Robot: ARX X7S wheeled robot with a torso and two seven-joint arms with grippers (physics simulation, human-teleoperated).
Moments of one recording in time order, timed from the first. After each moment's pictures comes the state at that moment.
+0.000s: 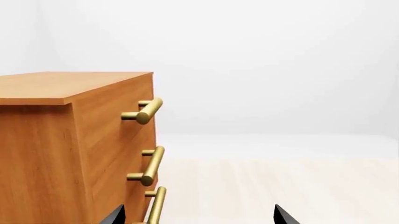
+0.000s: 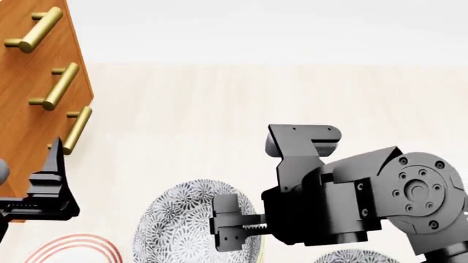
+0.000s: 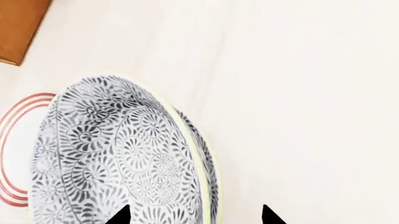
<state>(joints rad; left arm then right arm) -0.37 -0.32 -0.01 0.72 -0.53 -0.94 -0.35 1.18 0.43 -0.63 0.43 1.76 1.35 0.72</state>
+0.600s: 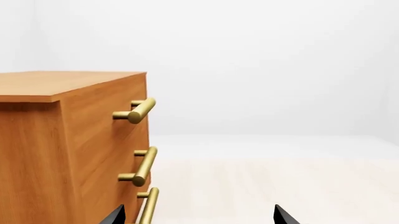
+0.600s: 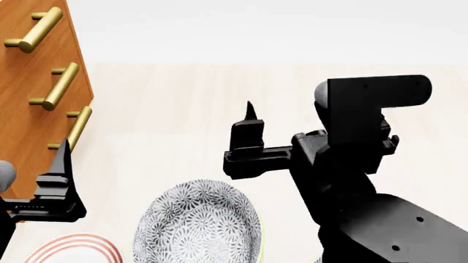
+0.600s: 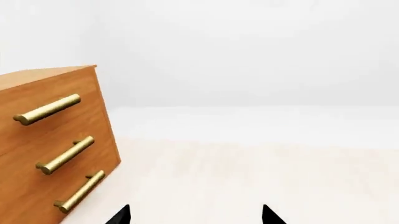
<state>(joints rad) -0.36 -0.32 0.02 0.70 -0.52 -0.88 -0.34 0.84 0.59 -0.44 -0.31 1.19 0.70 0.56</state>
